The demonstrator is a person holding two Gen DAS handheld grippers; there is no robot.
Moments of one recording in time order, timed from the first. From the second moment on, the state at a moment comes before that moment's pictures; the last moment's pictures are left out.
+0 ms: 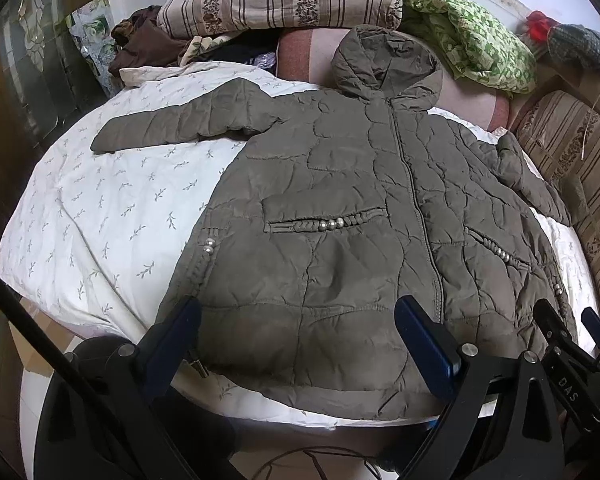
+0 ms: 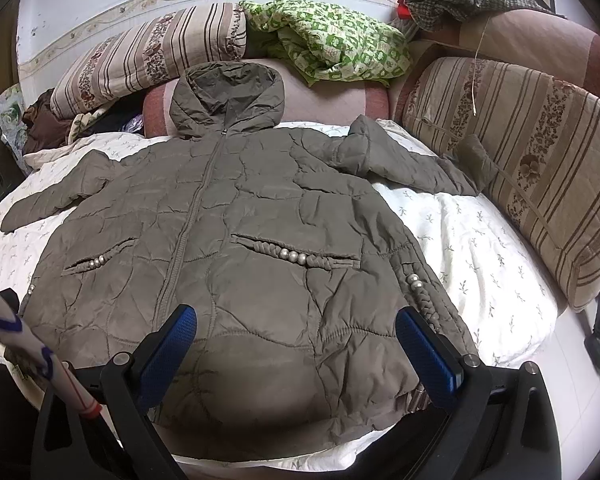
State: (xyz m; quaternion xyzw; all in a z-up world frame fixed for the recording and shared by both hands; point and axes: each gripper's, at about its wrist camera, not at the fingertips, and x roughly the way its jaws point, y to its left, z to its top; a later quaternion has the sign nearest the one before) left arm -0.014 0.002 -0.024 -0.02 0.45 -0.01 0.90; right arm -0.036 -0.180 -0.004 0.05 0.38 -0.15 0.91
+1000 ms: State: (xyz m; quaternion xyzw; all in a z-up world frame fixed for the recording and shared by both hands) left arm -0.020 0.004 0.014 -0.01 0.40 0.00 0.92; right arm -0.038 -0.194 0.026 0.06 0.36 -0.16 0.92
